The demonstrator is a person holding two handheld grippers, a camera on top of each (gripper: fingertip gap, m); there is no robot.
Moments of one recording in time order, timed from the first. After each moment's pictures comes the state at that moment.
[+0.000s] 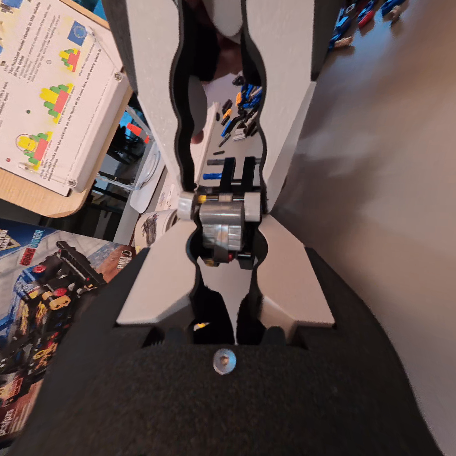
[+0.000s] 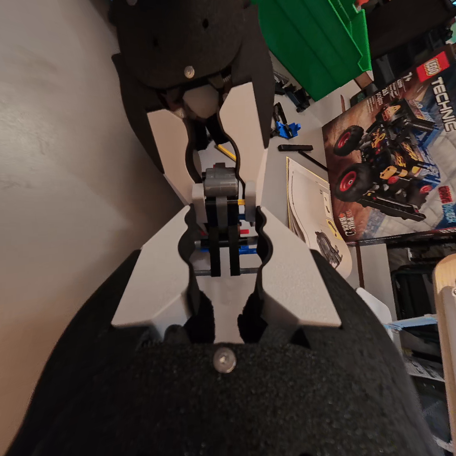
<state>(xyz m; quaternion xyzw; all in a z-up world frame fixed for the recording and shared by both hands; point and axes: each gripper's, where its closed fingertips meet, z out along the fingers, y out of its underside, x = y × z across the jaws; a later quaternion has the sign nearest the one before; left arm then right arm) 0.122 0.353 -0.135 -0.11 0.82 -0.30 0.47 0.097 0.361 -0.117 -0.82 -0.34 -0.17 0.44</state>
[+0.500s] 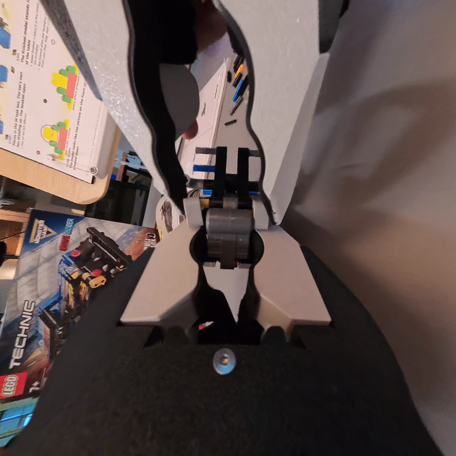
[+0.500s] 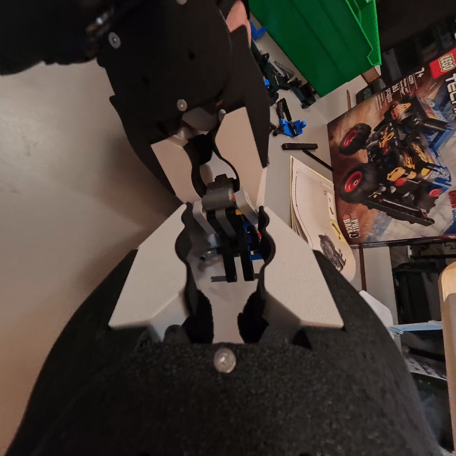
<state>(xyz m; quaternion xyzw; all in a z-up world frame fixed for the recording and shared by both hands) 0.136 0.368 -0.146 -0.11 0.82 -0.20 0.53 0.096 0.370 -0.123 -0.82 -0.34 -0.17 0.43</state>
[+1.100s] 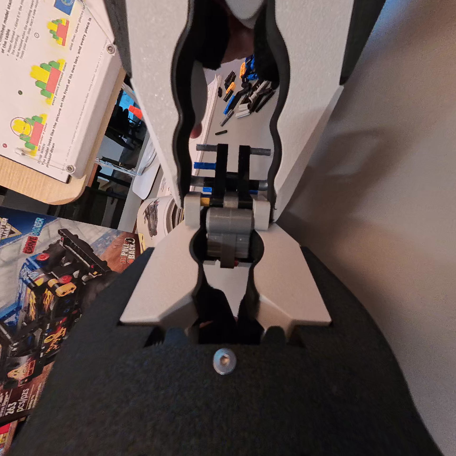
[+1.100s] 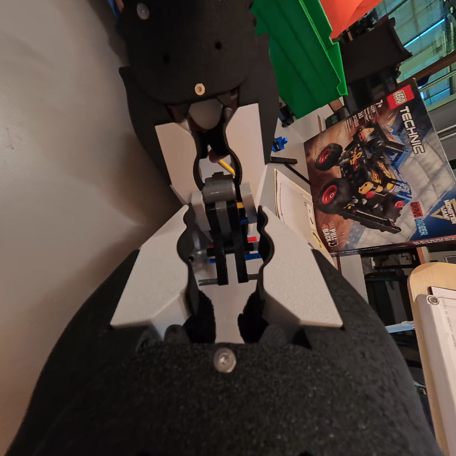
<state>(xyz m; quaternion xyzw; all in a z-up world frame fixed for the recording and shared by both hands) 0.129 0.364 -0.145 -0.13 0.83 -0.26 0.48 0.095 0.372 -0.121 -0.78 -0.35 -0.21 0.47</state>
